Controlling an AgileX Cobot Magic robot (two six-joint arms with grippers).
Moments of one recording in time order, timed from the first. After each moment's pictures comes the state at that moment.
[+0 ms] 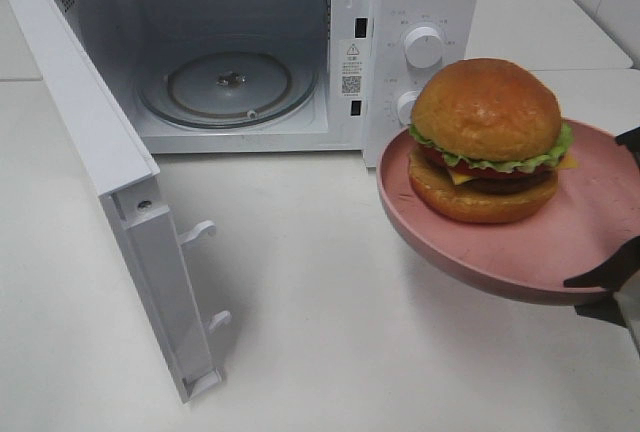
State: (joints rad) left arm 0.05 0.00 -0.52 -0.10 1.08 0.03; right arm 0.70 0.79 -0.47 -0.19 0.63 -1.14
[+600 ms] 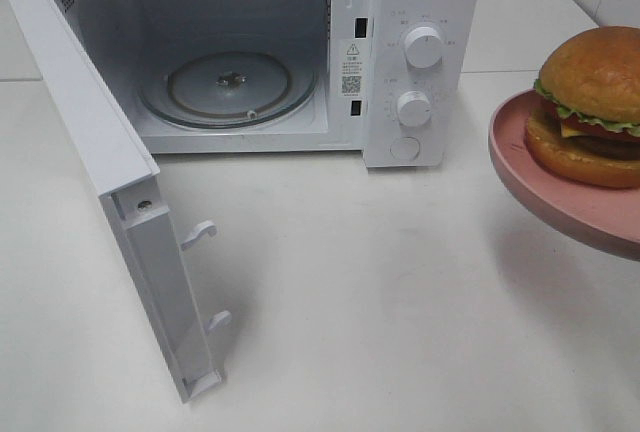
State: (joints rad) left arm 0.05 0.00 -0.52 -0.10 1.08 0.03; right arm 0.70 0.76 -0.47 -0.50 0.75 -0.64
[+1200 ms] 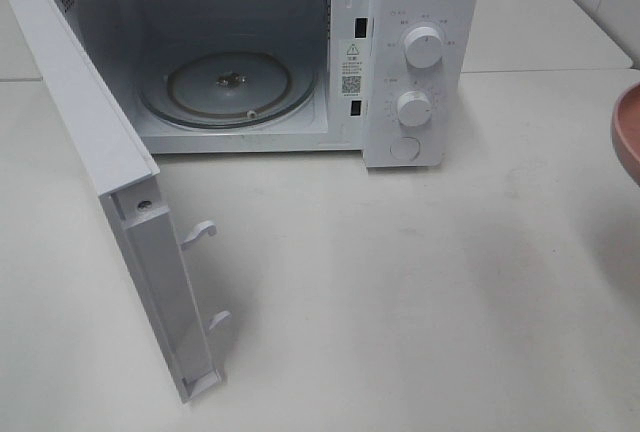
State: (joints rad) left arm 0.05 0.00 -0.52 -0.10 1.08 0.03; right arm 0.70 0.82 -0.47 -0.75 0.94 -0.16
